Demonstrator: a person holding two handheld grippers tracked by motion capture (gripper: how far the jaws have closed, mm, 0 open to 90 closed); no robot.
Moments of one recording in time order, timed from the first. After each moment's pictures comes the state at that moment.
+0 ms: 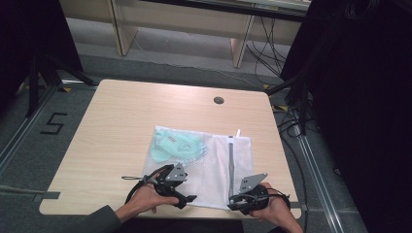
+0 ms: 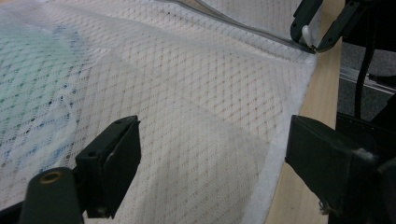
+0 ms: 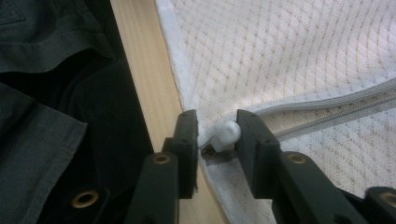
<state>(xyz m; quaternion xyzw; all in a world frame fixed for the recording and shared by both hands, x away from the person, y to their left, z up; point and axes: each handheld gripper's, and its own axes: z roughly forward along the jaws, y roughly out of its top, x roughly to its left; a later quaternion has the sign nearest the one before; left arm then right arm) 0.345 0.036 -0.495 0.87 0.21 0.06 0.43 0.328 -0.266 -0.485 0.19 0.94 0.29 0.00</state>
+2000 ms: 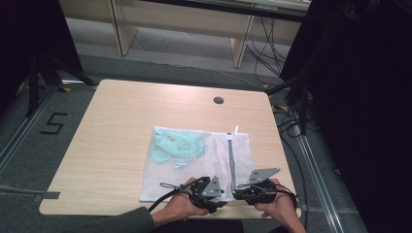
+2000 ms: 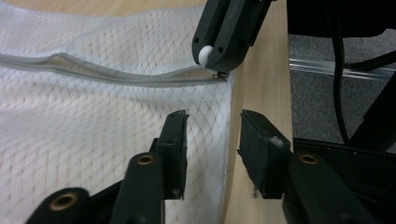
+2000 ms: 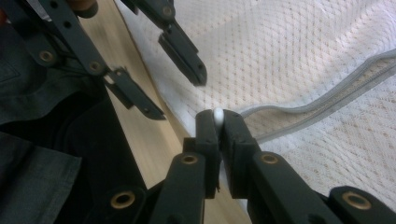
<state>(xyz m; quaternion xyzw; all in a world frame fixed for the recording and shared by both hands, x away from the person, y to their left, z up) 0.329 -0.060 -0.505 0.88 0.11 0.06 0.45 0.332 -0.280 -0.467 0.26 0.90 0.34 0.03</state>
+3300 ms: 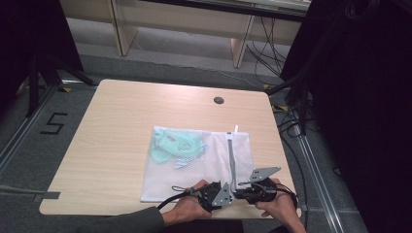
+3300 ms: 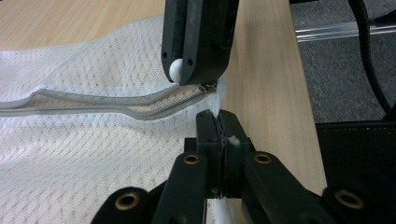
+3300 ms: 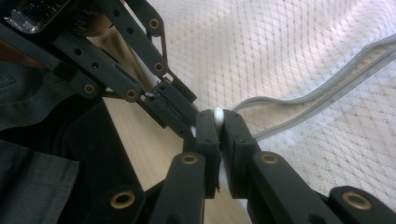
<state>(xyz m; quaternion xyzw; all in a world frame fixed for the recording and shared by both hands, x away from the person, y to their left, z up) 0.327 -0.080 -0.515 0.90 0.02 0.13 0.41 0.335 -0.283 -0.469 0.28 0.90 0.34 0.02</state>
